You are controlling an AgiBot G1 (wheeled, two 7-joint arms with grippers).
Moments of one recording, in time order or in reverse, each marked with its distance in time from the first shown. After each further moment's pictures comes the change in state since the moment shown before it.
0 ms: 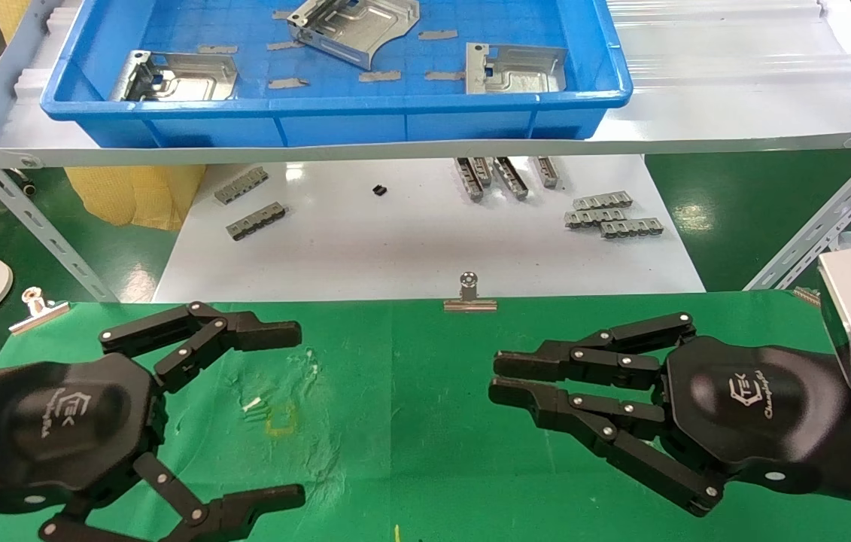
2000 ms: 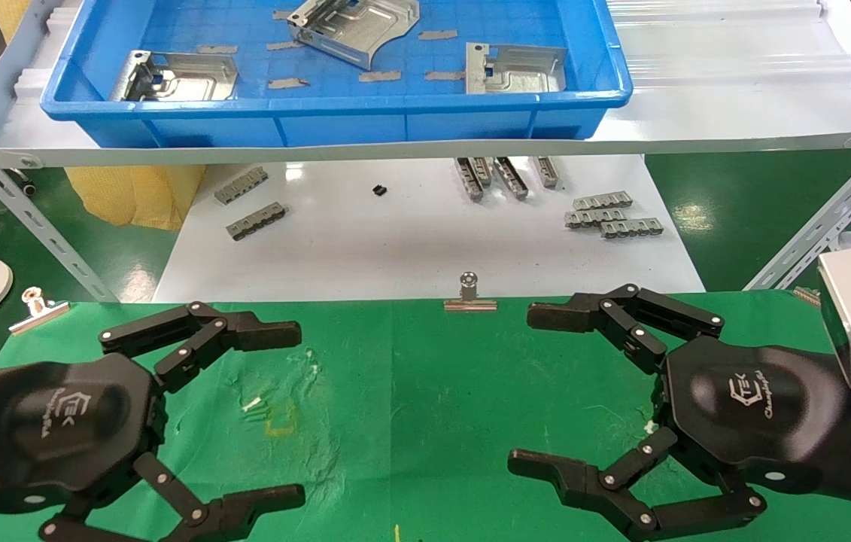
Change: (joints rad) left arm 0.000 0.000 0.000 0.000 0.000 0.000 0.000; right arm 0.000 0.000 0.000 0.000 0.000 0.000 0.000
